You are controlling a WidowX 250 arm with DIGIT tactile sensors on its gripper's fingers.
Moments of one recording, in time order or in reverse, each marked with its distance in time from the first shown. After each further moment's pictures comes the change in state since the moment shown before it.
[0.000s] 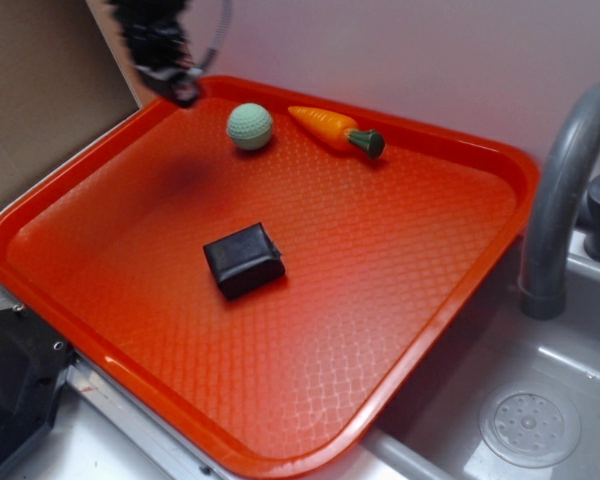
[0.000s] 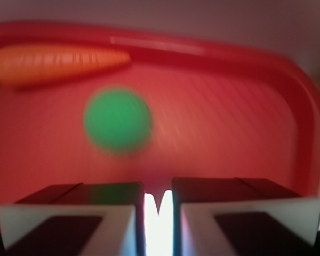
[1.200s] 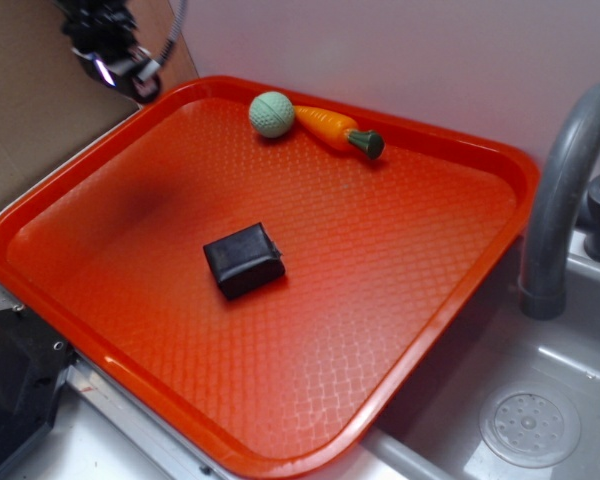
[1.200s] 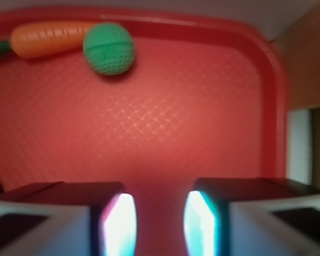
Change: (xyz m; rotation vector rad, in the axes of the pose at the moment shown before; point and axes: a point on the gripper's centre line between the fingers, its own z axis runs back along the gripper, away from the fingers) arm -0.011 -0.015 -0.002 0.018 0.058 -0.012
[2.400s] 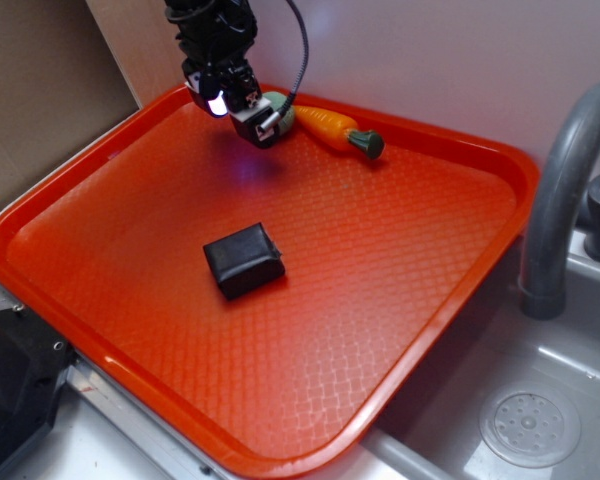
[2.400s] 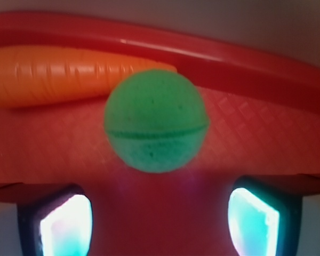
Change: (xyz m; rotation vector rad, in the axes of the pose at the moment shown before) arm 0.061 -0.026 -0.058 -0.056 -0.049 -0.099
